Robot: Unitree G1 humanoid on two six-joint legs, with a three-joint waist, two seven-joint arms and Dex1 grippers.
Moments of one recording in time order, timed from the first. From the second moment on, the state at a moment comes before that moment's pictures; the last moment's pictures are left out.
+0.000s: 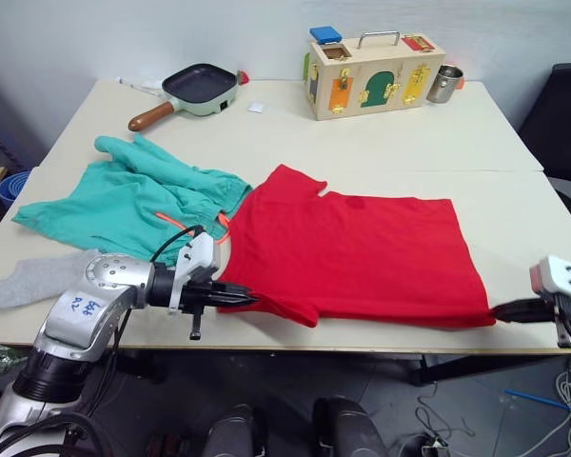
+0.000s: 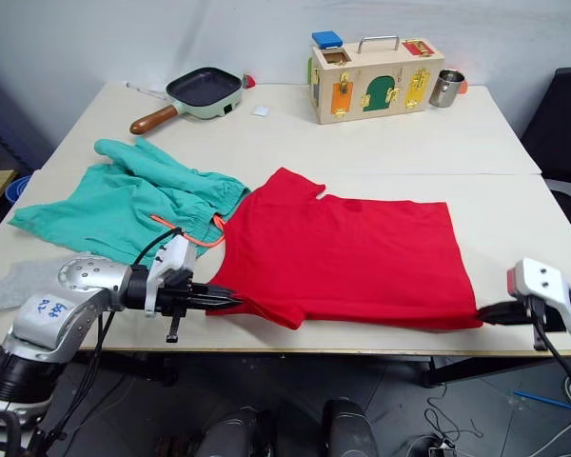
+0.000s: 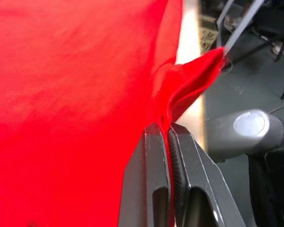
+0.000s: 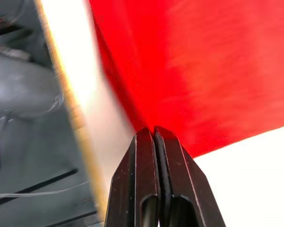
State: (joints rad) left arm -0.39 0.77 -0.11 -0.17 -0.43 0.61 -1.12; right arm -0.35 -1.16 -0.02 0.59 0.27 -0.11 1.54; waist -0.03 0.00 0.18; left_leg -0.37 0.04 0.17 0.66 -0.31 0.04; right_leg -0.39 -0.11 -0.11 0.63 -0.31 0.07
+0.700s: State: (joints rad) left arm -0.42 0.66 -0.06 -0.08 -0.42 0.68 -0.96; right arm -0.47 -1.04 0.00 0.70 0.17 -0.09 1.48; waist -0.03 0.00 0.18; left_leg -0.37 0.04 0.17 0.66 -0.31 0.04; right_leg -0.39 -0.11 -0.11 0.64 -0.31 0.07
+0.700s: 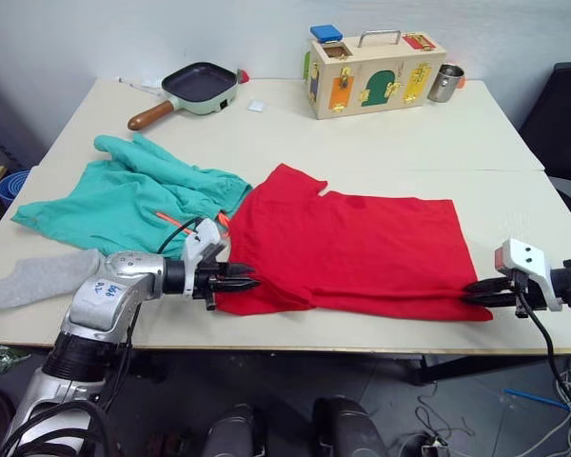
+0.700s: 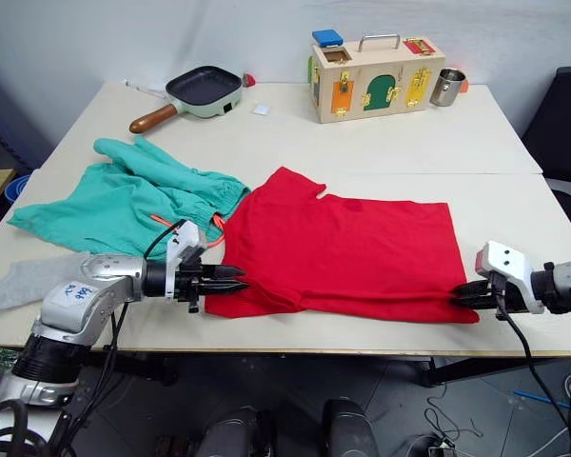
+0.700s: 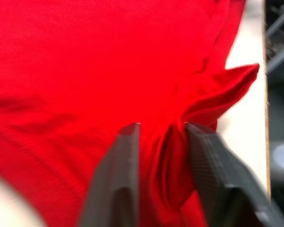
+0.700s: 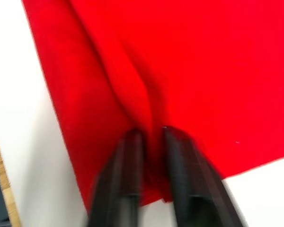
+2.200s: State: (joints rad) left arm -0.19 0.76 -0.09 -0.02 -0.09 -0.26 -1.08; right arm 0.05 -0.90 -0.23 -0.11 0.49 0.05 1.36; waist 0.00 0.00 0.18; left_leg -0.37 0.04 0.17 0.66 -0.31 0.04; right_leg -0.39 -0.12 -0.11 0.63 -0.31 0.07
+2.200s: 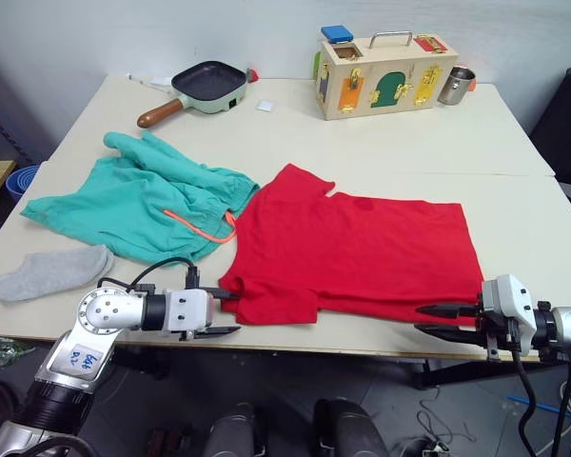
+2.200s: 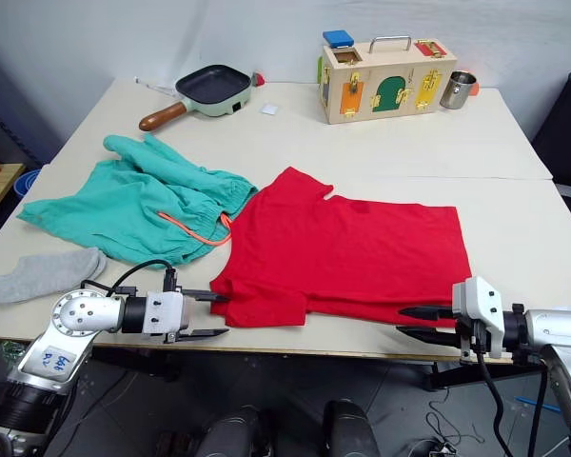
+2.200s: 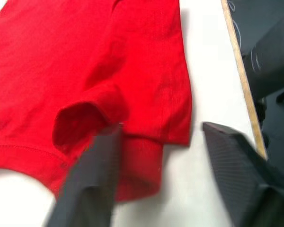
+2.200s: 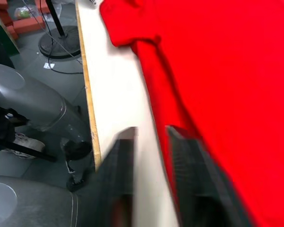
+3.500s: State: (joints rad) left arm -0.39 0.67 -0.06 -0.03 -0.51 0.49 -1.08; right arm 0.06 -0.87 -0.21 -0.04 0.45 -0.06 1.33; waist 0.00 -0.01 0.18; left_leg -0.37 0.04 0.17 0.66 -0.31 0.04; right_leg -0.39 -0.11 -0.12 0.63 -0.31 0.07
